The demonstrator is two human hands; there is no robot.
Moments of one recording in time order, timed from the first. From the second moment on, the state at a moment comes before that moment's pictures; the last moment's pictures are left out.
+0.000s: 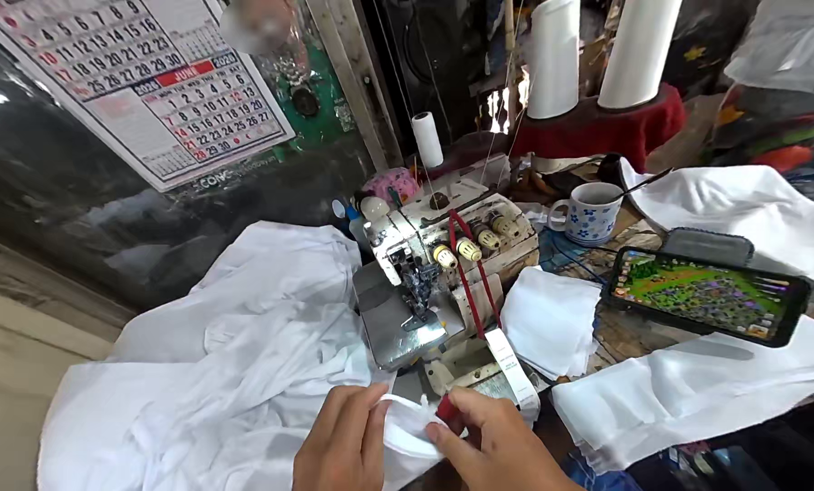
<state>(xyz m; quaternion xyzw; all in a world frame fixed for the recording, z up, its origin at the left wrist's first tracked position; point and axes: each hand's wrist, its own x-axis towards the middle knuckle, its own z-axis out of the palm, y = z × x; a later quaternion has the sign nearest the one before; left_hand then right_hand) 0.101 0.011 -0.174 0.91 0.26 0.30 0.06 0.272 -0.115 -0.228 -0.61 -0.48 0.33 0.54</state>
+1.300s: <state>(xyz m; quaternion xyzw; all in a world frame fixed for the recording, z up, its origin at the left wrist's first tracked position) 0.181 0.130 -0.112 0.99 0.08 0.09 0.01 0.324 -0.056 -0.207 -0.60 -0.38 0.20 0.67</state>
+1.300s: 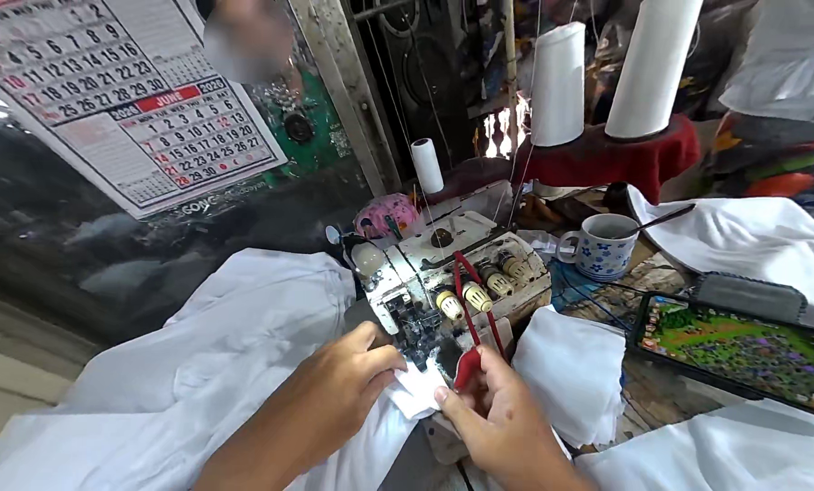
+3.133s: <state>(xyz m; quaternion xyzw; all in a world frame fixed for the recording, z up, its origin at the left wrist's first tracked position) 0.028 0.091 -0.154 0.95 0.31 0.09 -0.02 0.322 -0.058 -0.160 -0.44 -0.39 0.43 0.68</state>
